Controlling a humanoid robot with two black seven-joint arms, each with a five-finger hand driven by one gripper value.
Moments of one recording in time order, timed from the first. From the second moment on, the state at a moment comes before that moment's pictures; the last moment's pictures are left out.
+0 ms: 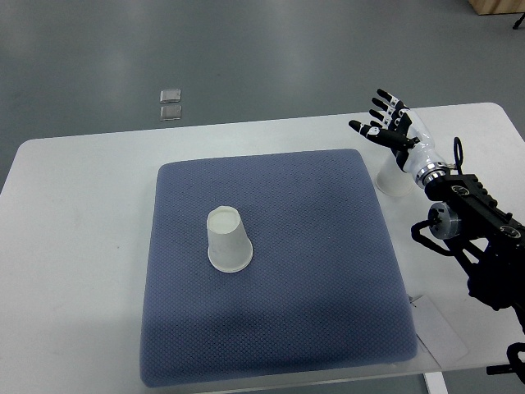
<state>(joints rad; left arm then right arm) -0.01 0.00 -0.04 -0.20 0.05 0.10 -0.04 0.55 -0.17 1.03 0.87 -0.70 -0.08 0.23</state>
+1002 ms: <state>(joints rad) -0.01 0.00 -0.05 -0.19 0.05 0.10 -0.04 0.56 -0.17 1.04 0.87 -0.70 -0.08 0.24</state>
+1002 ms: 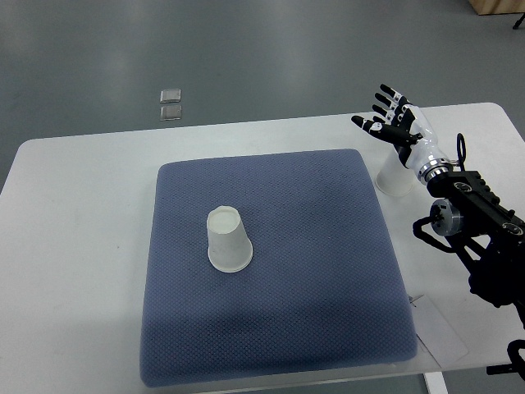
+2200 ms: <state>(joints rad) -0.01 0.00 -0.05 -0.19 0.05 0.10 -0.04 0.58 -0.26 1.03 0.88 -0.74 -0.02 0.24</state>
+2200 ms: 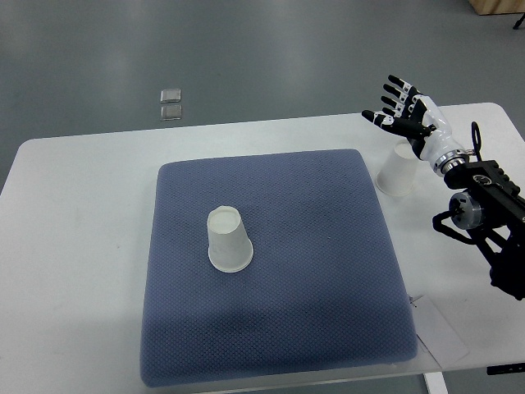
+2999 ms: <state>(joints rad) -0.01 0.00 -0.05 -0.19 0.05 0.10 -0.04 0.91 -0.72 0.39 0.93 -1.23 0.10 0.35</state>
